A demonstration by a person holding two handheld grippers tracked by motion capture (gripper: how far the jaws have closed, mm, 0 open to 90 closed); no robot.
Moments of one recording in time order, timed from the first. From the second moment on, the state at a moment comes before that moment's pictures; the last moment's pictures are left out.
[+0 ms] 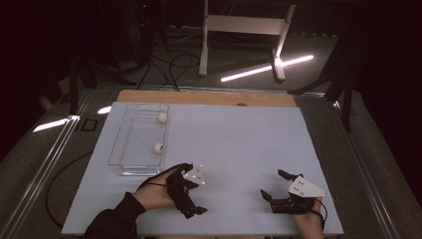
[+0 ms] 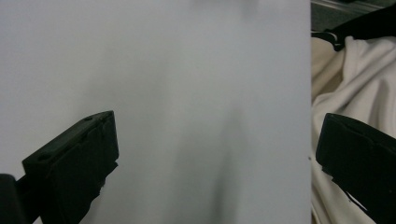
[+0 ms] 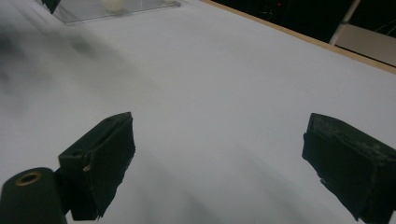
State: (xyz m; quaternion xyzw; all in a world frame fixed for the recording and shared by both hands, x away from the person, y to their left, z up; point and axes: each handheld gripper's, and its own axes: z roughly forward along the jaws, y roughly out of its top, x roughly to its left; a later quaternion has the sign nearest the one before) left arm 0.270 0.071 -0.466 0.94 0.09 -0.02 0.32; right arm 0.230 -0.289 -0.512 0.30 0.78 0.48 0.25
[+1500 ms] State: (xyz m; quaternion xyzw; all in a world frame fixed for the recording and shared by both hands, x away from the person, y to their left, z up) left arm 0.242 0.147 -0.505 0.91 0.15 -0.03 0.38; right arm 0.230 -0.287 -0.513 0.30 0.79 0.48 0.25
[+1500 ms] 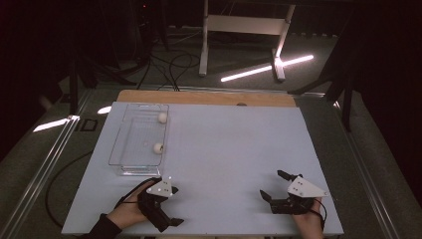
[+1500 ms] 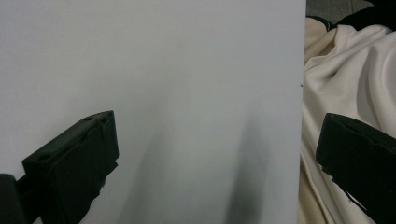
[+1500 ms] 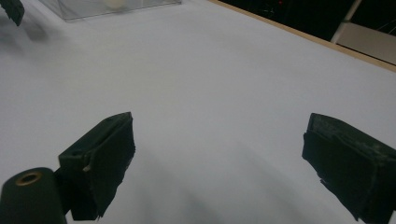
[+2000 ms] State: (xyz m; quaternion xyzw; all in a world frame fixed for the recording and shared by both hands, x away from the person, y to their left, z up) left arm 0.239 0.161 -0.508 0.90 0.17 -0.03 0.40; right arm 0.230 -0.289 -0.513 0.30 0.79 0.48 0.25
